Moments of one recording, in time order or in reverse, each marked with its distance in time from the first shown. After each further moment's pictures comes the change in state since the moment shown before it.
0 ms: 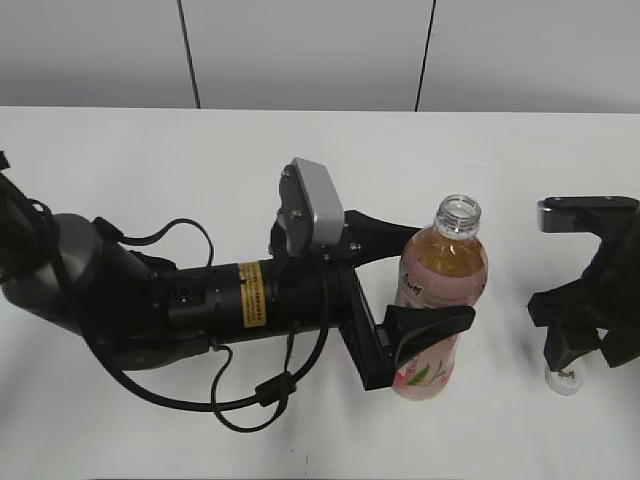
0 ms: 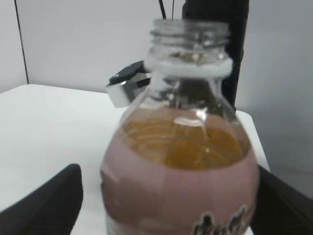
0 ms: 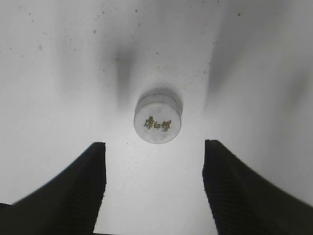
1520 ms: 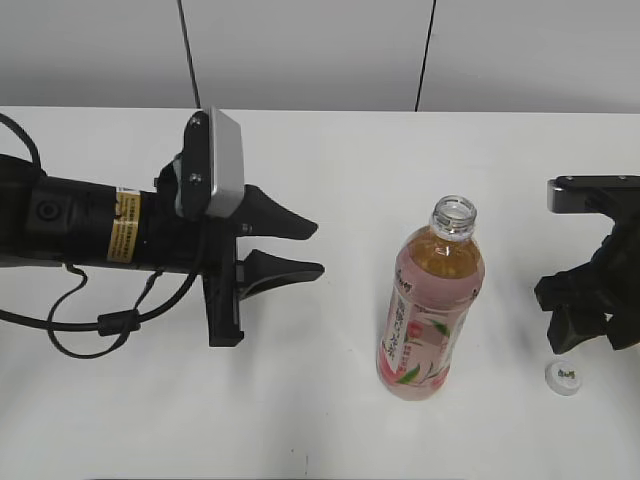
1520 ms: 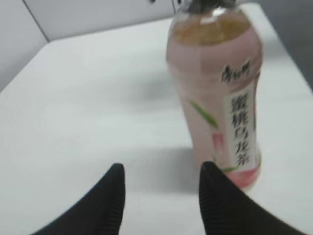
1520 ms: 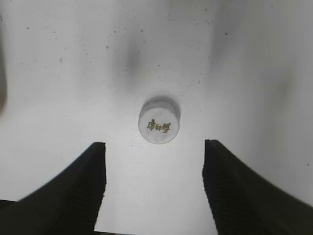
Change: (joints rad) left arm 0.306 -0.296 0.073 0.560 0.337 -0.047; right arm 0.000 -0.074 0.001 -0.005 -0.001 -0.001
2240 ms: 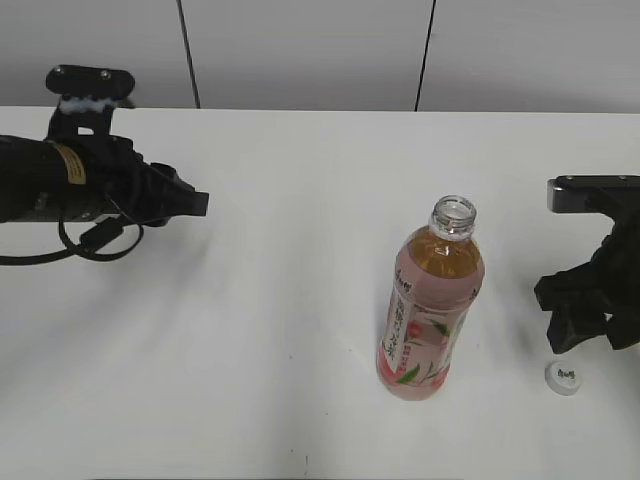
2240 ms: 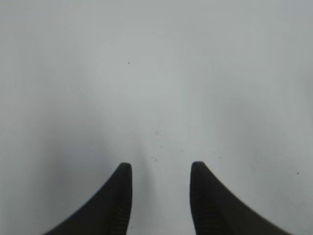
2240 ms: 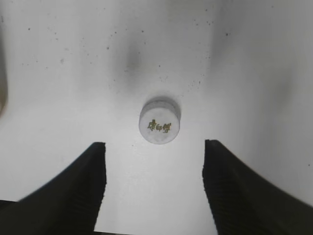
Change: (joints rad) left arm 0.020 -0.158 0.000 -1.002 0.762 -0.004; right arm 0.000 0.000 0.000 0.002 -0.002 0.000
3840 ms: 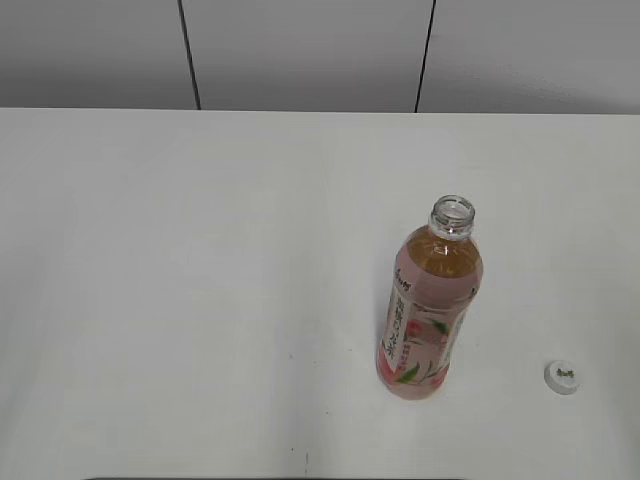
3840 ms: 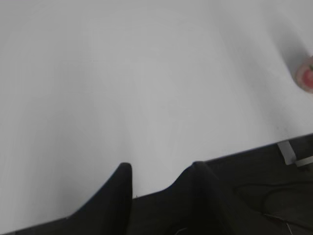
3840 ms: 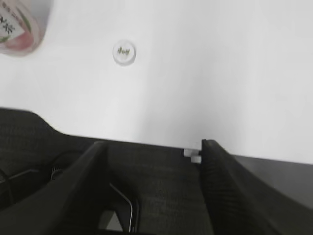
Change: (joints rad) left arm 0.030 -1.316 0.094 -0.228 1.278 0.199; right arm 0.000 -1.208 0.273 -0.126 0.386 -0.018
